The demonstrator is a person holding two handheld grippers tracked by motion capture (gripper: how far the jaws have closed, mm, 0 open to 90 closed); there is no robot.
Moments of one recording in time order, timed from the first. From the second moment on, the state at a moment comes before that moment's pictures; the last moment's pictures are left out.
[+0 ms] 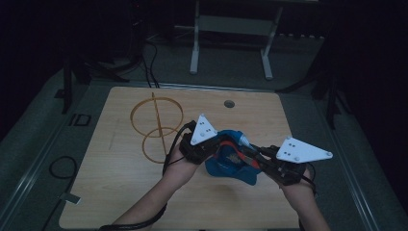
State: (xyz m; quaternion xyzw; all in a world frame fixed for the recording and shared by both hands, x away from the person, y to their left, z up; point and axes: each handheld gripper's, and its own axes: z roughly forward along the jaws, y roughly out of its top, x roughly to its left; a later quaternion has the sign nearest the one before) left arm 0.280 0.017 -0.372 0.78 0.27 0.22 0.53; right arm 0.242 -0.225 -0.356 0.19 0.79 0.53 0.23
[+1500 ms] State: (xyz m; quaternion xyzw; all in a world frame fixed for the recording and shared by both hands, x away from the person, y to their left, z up) left arm 0.276 0.047 -0.348 0.74 0.07 0.07 0.67; right arm 0.228 -0.219 -0.371 0.17 0.79 0.55 0.18
